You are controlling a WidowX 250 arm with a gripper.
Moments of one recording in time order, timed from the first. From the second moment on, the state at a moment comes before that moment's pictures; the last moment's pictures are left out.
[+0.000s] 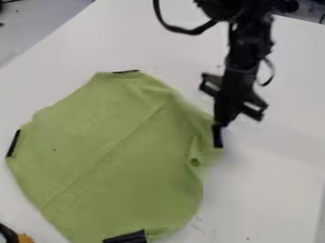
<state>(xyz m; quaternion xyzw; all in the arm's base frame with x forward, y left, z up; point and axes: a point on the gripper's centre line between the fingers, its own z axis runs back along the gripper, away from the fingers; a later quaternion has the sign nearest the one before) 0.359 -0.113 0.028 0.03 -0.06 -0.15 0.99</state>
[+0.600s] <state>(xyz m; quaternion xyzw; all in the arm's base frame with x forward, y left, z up) 0.310 -0.014 0.073 0.03 -0.13 -0.09 0.99</state>
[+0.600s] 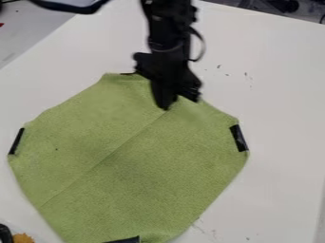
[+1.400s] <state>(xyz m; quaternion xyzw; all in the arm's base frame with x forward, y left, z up) 0.312 0.016 0.063 0.02 -0.12 -0.11 0.99</state>
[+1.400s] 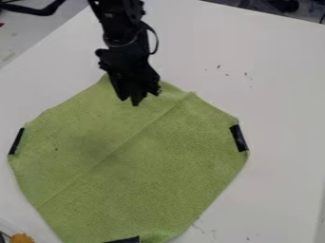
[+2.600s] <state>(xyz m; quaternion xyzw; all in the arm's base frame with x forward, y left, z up) 0.370 -0.134 0.015 -0.05 -0.10 -0.18 0.98</state>
